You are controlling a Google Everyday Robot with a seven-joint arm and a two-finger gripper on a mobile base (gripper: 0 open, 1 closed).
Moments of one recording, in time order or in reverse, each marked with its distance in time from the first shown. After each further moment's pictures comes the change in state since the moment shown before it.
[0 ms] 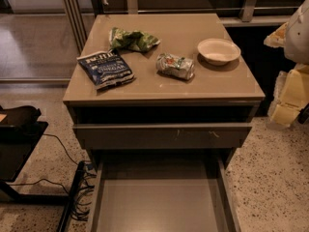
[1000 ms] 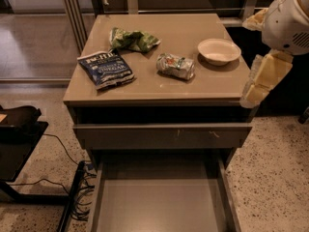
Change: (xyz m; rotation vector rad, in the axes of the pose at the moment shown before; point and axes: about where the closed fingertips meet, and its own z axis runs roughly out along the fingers) arm -0.038 -0.043 0.014 0.086 -0.159 -0.064
